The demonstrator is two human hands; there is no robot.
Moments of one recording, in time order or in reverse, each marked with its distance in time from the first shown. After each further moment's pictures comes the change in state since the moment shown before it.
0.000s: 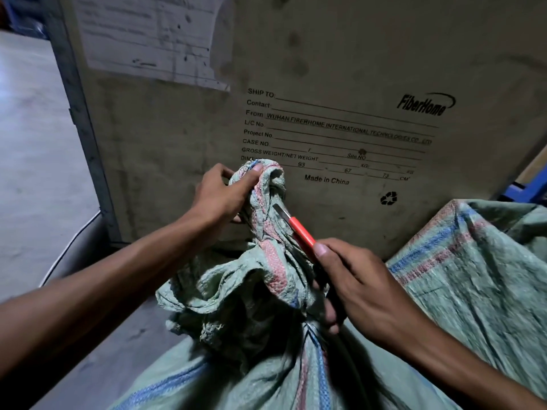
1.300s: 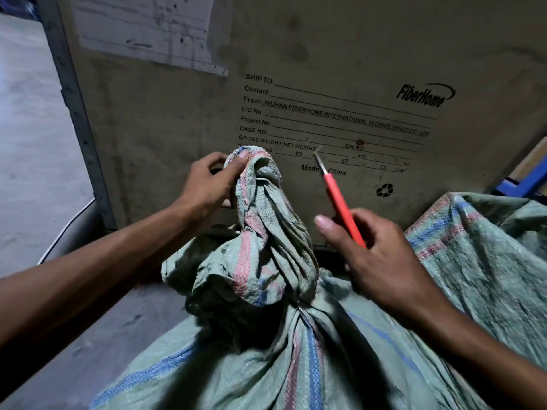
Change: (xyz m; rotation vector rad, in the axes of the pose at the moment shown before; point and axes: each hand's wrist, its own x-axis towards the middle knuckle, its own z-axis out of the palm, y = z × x) left_hand -0.004 -0.007 -0.008 -0.178 -0.111 0.038; right_hand -0.002 -0.011 -0.021 -0.077 0.174 0.005
